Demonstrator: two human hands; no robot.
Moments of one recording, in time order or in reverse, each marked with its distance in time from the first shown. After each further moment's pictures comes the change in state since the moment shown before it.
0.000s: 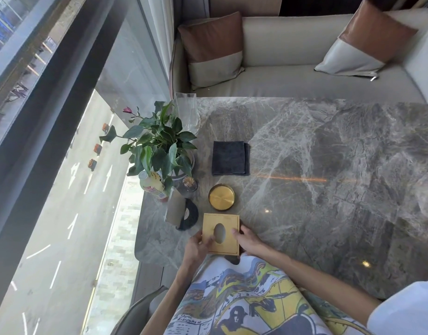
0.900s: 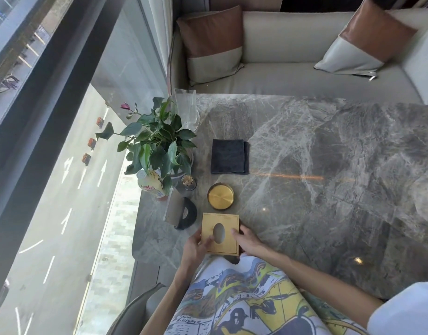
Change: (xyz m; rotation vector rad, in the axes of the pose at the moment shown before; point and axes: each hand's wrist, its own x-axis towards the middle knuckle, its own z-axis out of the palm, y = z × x) left_hand 0.004 -0.006 -0.003 0.000 -0.013 0.057; right_hand 0.016 0.010 0.003 -0.043 0.014 0.052
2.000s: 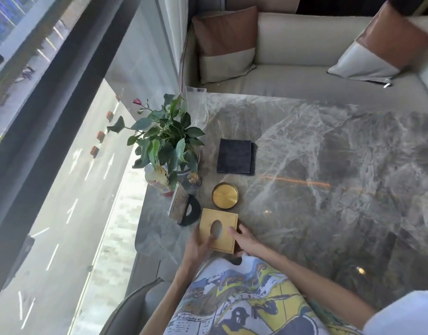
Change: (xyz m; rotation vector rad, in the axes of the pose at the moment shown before) left_hand -0.011 0.007 0.003 -0.070 0.077 -0.050; right_hand -0.032 -0.024 -0.001 0.191 -0.108 0.034
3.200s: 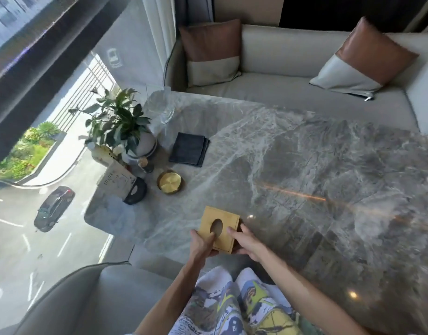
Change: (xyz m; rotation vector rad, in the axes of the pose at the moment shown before) left_hand -0.073 0.084 0.267 -0.326 0.196 -0.374; right_hand -0.051 0.099 -0.242 0.105 -0.134 -0.025
